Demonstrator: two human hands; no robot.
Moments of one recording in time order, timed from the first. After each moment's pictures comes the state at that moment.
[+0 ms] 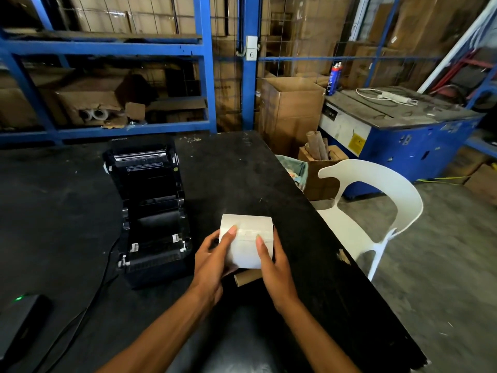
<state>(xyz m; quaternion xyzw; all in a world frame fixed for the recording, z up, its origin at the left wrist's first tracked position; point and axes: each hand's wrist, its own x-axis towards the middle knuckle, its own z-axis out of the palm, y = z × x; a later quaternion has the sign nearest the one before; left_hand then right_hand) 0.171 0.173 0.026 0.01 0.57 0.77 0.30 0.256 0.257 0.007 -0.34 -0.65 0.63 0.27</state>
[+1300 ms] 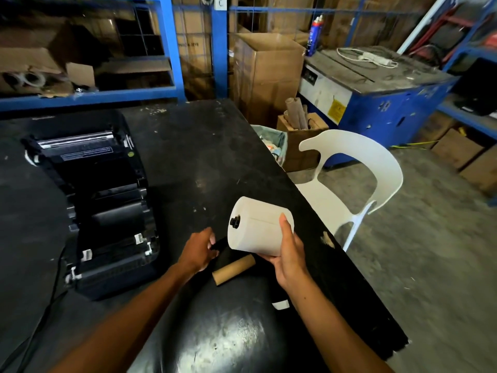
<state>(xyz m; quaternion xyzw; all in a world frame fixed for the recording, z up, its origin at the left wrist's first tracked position) 0.079 0.236 -0.084 0.37 0.86 0.26 0.22 0.250 0.342 -0.023 -0.46 -0.34 0.76 0.31</state>
